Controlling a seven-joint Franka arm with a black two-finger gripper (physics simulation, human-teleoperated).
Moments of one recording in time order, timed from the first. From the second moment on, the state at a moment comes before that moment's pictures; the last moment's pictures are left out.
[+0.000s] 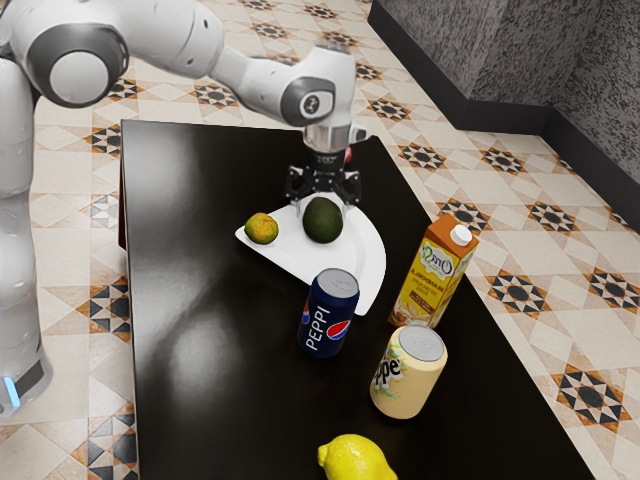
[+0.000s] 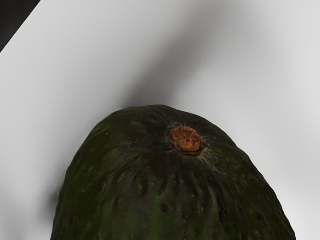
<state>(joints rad) 0.15 0.07 0.13 -1.97 -0.28 2.06 -0.83</state>
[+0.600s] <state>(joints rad) 0.16 0.09 0.12 -1.97 -0.32 2.08 -0.84</state>
